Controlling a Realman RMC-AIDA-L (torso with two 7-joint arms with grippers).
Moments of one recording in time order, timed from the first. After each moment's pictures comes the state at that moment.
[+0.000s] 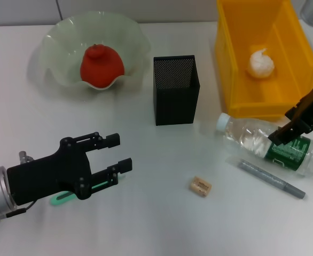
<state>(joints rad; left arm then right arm) -0.27 -2.07 1.04 0.51 1.55 1.61 -1.00 0.67 2.08 -1.15 -1.51 -2.67 -1.92 2.44</state>
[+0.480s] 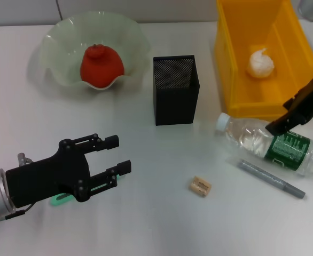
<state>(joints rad) -0.26 -2.07 1.04 0.50 1.55 1.62 -0.97 0.68 2.08 -1.15 -1.47 -2.68 -1.86 2.44</state>
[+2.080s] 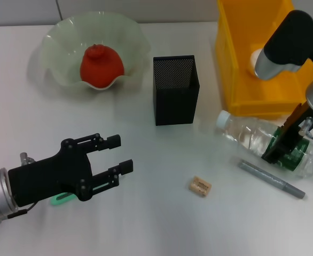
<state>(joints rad) -0.27 -2.07 1.04 0.49 1.55 1.61 -0.97 0.68 2.08 -1.38 -1.19 -2.77 -1.60 2.43</state>
